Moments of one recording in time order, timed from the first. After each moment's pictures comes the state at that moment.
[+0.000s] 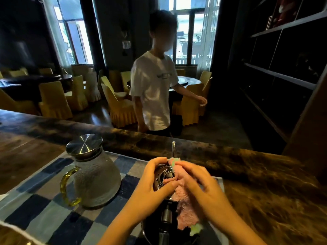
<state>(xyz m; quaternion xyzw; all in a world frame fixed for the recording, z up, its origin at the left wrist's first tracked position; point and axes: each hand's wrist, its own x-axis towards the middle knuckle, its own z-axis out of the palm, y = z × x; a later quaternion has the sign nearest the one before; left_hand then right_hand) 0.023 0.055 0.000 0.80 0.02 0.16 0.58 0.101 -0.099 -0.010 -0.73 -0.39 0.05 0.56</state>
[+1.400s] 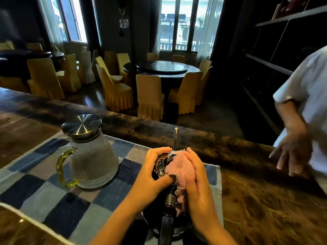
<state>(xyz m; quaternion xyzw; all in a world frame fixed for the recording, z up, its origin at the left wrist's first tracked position) 0.032 0.064 -0.037 0.77 -0.01 0.22 0.60 0.072 -0.077 -0.053 -0.69 -0.33 -0.02 0.64</state>
